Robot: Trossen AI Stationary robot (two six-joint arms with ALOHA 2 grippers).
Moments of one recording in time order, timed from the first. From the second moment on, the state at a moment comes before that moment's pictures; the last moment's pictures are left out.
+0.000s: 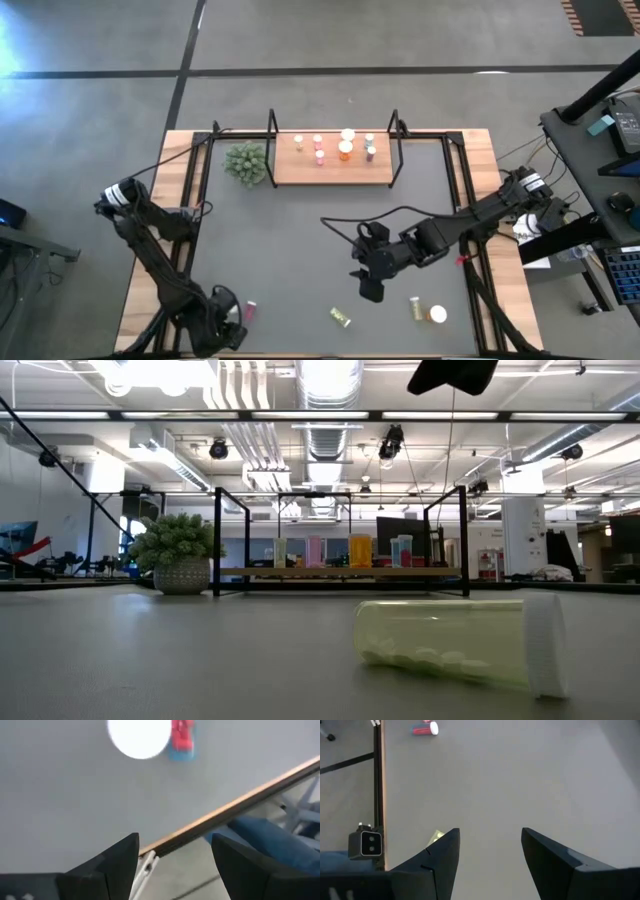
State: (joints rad) left arm -1.01 1.56 1.02 -0.61 0.04 -2.16; right arm 0.43 1.59 1.35 -0.67 0.21 0.61
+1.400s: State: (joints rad) left arm -0.94 1.56 1.08 -0.90 -0.14 -2.17; right arm 0.41 1.59 1.35 -0.68 0.25 0.59
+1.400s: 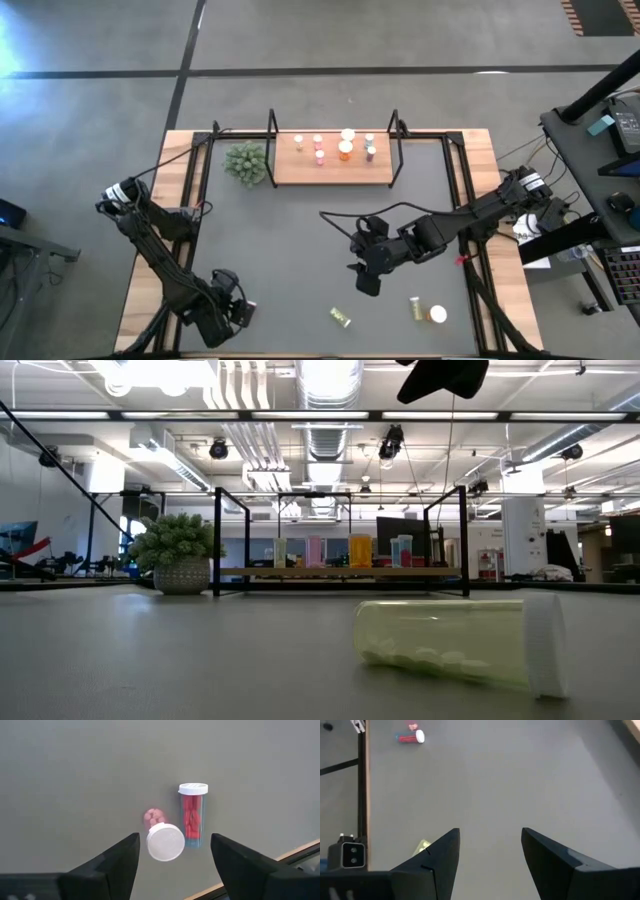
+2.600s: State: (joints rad) left arm -0.94 1.65 1.08 -0.85 -0.09 -2.17; right arm 0.41 1.59 1.35 -0.68 0.27 0.58
